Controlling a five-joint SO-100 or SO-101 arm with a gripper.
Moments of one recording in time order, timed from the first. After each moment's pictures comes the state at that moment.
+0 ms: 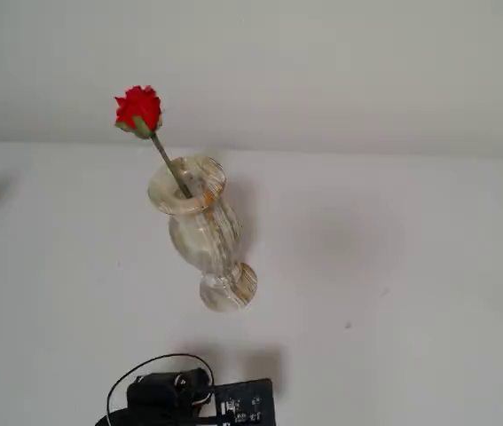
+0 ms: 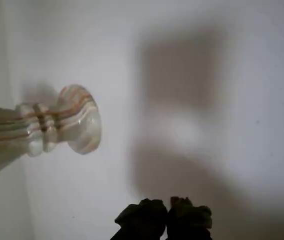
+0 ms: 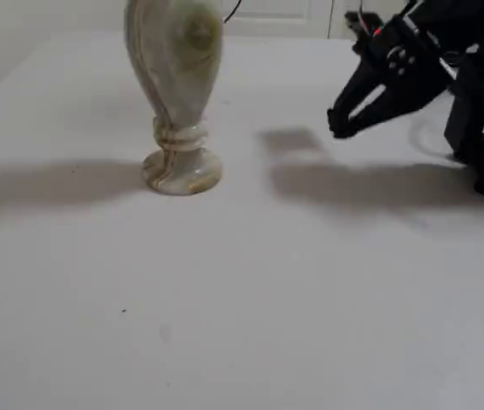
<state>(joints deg) -6.4 189.9 175.3 60.6 -5.7</state>
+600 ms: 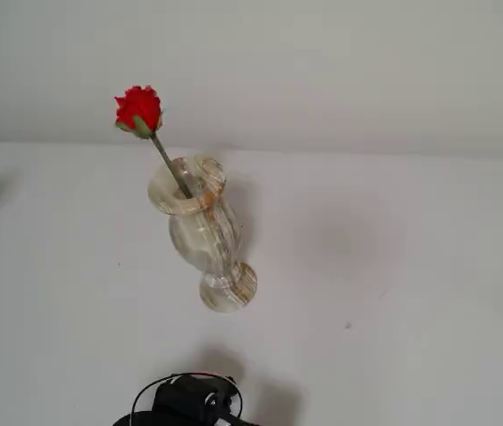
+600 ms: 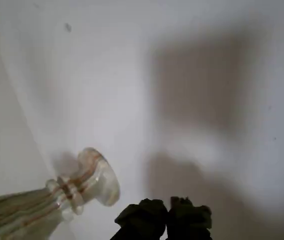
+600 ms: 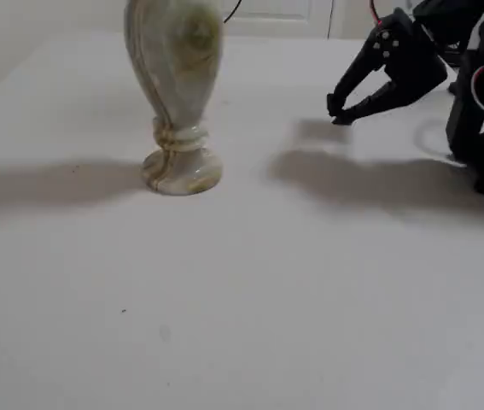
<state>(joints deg) 3.7 189.9 175.5 60.6 6.0</state>
